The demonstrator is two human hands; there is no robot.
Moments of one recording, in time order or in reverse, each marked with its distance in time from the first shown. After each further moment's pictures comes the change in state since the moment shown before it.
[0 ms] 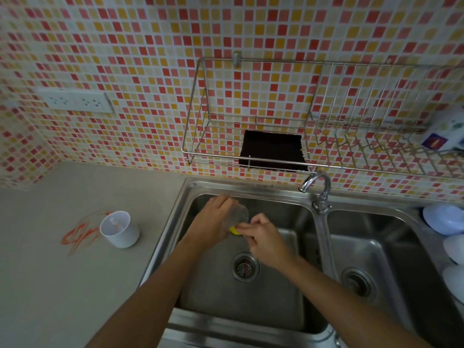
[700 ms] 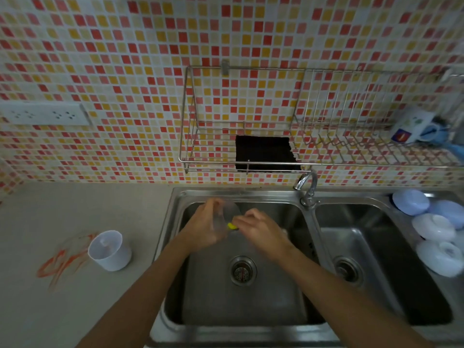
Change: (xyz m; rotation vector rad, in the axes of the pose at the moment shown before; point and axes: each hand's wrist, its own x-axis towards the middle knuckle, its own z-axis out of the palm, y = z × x) left_hand -0.002 -0.042 -0.012 -0.378 -0.098 -0.074; right_hand 0.025 -0.013 0.002 -0.375 -0.039 -0.013
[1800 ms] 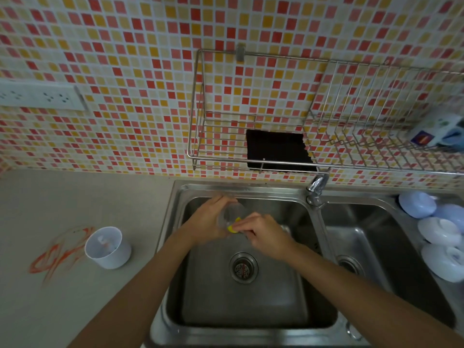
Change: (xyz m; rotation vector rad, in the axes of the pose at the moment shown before) left_hand 0.022 -0.022 -0.009 -0.023 -0.122 0.133; right_hand 0.023 -0.003 0.000 0.394 -0.119 0.106
